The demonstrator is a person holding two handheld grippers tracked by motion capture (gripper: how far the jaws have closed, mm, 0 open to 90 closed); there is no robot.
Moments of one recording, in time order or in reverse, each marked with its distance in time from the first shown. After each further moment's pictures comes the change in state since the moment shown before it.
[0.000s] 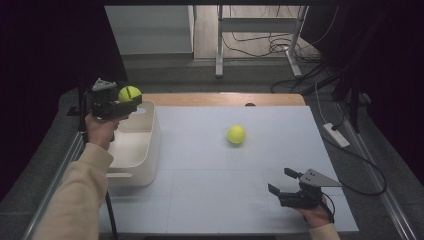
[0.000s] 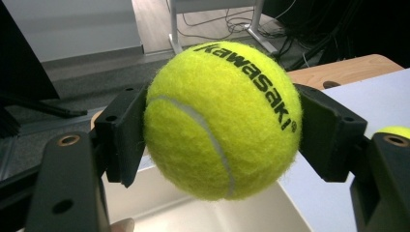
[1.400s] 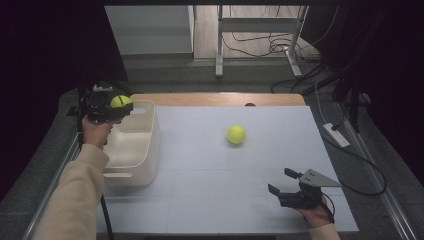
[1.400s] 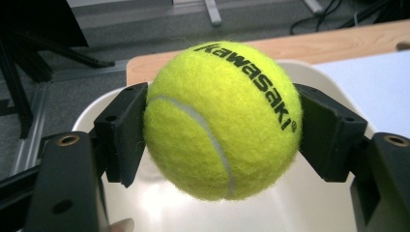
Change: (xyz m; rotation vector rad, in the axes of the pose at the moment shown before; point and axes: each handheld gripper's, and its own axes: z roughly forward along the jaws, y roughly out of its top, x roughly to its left) left arm 0.033 -0.021 0.026 0.183 0.116 -0.044; right arm 0.000 -0.001 0.000 0.006 -0.003 -0.001
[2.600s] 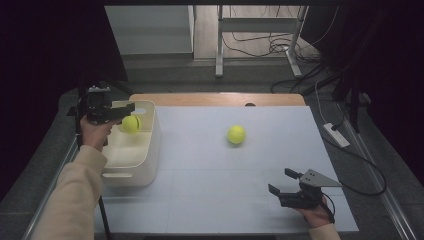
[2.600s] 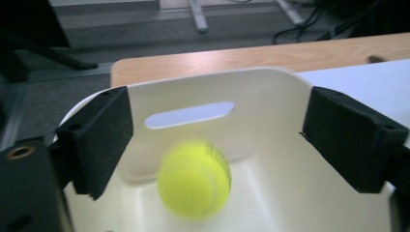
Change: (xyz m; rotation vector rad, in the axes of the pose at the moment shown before) left arm 0.003 -0.001 -0.009 -0.053 -0.102 -0.047; right arm -0.001 -0.001 0.000 0.005 0.000 0.000
